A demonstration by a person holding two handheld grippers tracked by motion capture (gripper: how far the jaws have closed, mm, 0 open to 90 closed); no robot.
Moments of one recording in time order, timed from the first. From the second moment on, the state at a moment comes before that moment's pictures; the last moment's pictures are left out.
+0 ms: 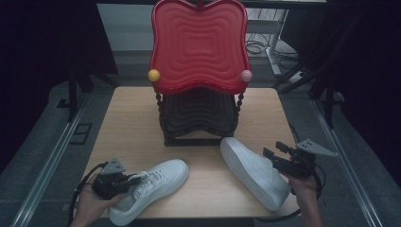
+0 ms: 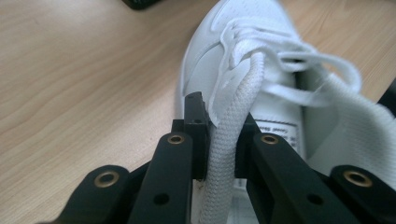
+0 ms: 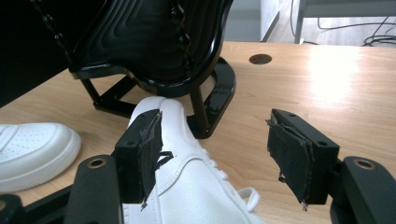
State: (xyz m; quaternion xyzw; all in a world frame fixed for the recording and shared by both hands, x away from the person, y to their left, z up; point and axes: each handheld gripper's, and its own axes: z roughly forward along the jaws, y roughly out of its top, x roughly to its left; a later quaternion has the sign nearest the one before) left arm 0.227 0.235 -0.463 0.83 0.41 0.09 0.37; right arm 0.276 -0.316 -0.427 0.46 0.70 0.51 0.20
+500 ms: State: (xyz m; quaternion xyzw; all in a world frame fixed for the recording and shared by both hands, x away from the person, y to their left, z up) left arm 0.223 0.309 -0.443 0.66 0.49 0.05 0.56; right arm 0.275 -0.321 -0.424 0.47 0.68 0.52 0.21
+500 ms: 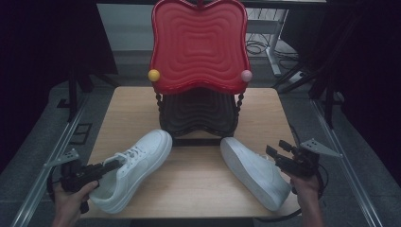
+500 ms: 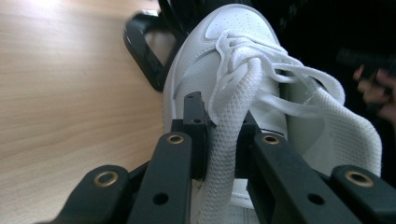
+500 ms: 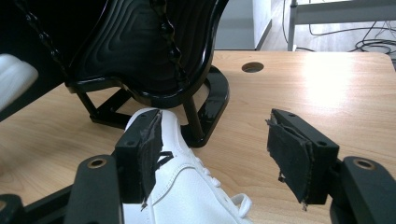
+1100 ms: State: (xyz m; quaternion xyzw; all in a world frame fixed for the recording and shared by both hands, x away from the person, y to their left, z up) left arm 0.212 0.351 -0.431 0.57 0.52 0.08 0.64; right arm 0.275 -0.324 -0.425 0.48 0.67 0.53 0.21
